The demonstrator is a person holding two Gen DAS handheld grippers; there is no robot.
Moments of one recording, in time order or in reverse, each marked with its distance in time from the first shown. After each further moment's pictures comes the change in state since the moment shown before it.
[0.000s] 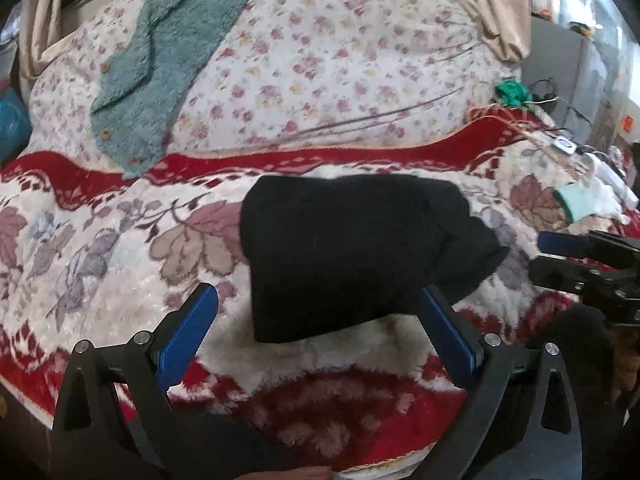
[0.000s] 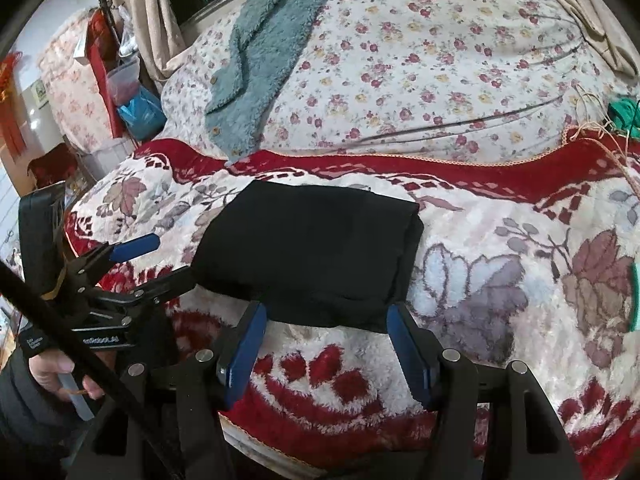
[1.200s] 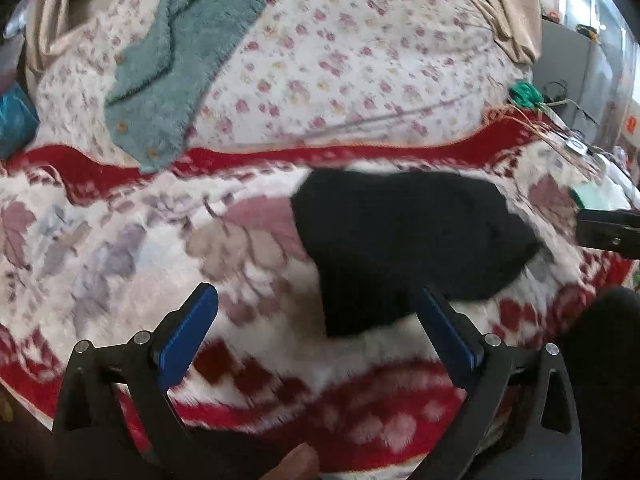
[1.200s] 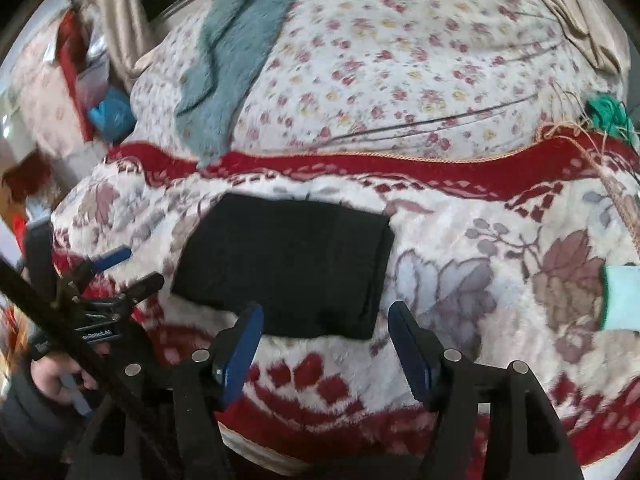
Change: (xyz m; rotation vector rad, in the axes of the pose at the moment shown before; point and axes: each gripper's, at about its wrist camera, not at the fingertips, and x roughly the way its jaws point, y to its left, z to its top) left arm 0.007 0.049 -0.013 -0.010 0.014 -0.028; right arm -0.003 0.002 0.018 0.052 0.041 -0.073
